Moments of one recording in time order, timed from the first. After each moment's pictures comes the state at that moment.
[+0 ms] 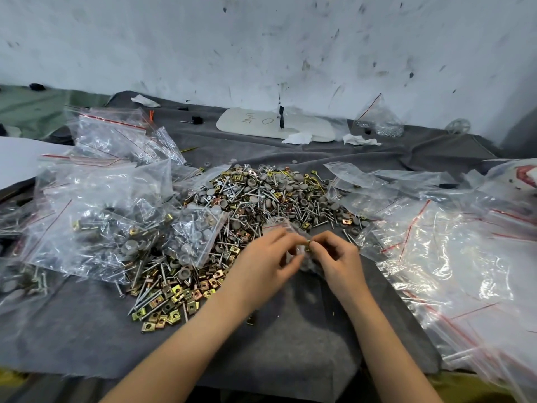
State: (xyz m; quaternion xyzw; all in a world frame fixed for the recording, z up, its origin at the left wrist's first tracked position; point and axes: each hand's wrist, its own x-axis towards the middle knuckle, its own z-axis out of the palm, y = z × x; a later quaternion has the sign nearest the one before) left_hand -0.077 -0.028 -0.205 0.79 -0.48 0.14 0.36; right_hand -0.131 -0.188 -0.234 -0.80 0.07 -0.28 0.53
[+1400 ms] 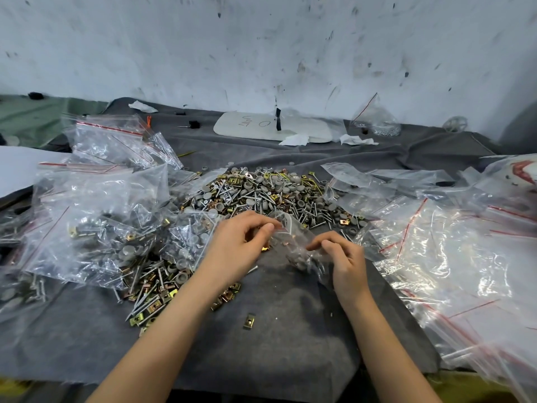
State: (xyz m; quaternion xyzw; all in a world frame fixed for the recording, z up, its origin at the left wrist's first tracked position) left_hand -0.058 -0.012 -0.175 0.82 -0.35 0.06 0.46; right_hand -0.136 -0.186 -0.225 -0.73 0.06 -0.31 0.60
